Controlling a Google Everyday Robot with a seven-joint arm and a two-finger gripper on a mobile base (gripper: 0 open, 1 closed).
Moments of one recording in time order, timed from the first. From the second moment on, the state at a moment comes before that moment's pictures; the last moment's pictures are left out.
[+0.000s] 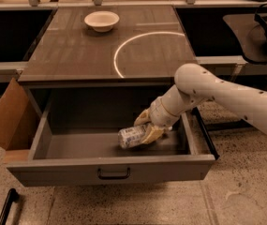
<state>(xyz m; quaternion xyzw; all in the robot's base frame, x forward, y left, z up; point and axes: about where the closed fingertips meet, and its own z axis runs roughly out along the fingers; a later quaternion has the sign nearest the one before) 0.557 -0.040 0.650 -0.76 0.57 0.20 0.23</state>
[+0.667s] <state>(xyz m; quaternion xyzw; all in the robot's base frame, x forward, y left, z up) 0.555 -0.083 0.729 -0.75 0.57 0.17 0.30</state>
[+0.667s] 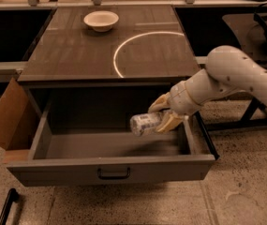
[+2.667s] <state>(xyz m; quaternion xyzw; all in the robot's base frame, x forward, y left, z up) 0.581 -0.140 0.883 -0.69 0.63 0.00 0.35</state>
